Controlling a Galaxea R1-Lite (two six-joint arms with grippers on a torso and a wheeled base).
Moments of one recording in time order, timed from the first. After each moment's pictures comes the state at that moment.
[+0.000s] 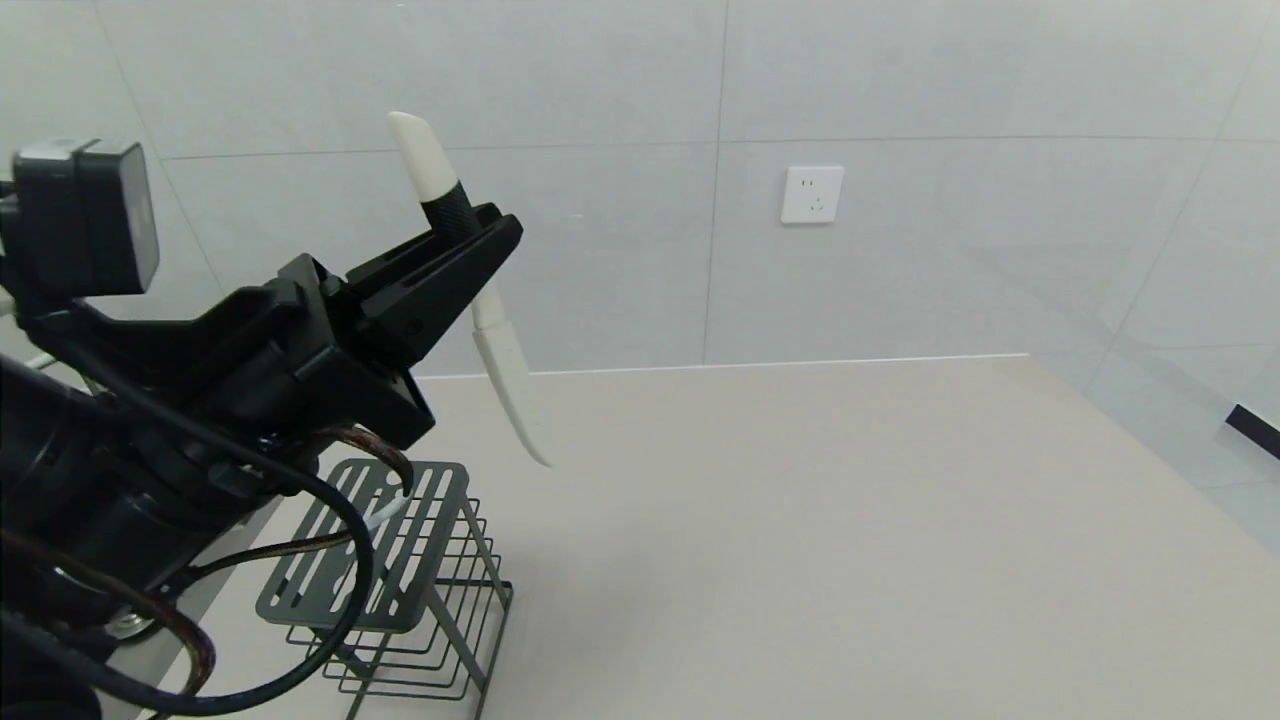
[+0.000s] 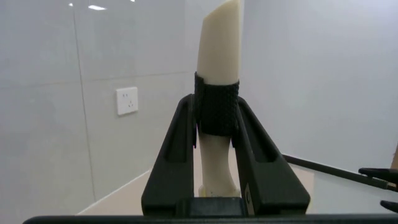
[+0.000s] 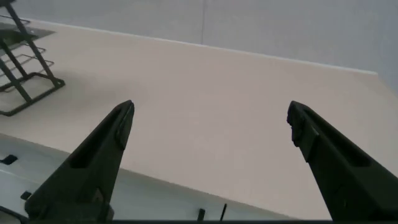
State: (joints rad) left arm -0.60 1.50 -0.48 -1.53 -0.32 -0.16; right arm 0.00 0.02 0.00 -0.04 0.12 -0.07
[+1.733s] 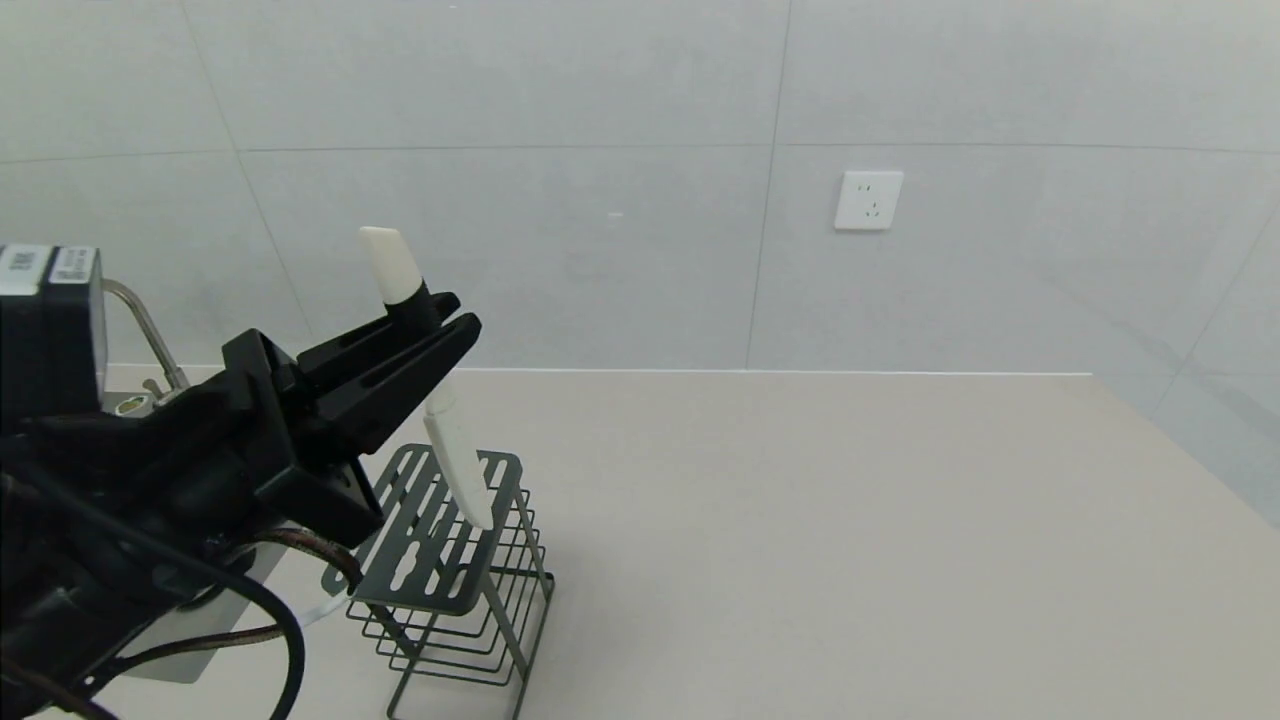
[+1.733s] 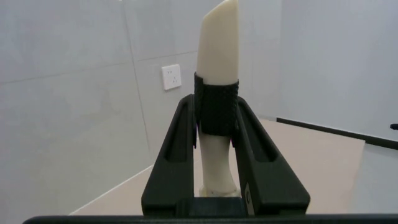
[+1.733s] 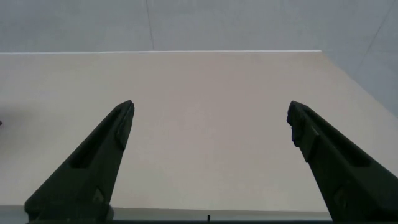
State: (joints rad) left arm -0.56 1.43 -0.30 -1.52 -0.33 -0.03; right arm 0.00 0.01 0.00 0.00 0.02 0.01
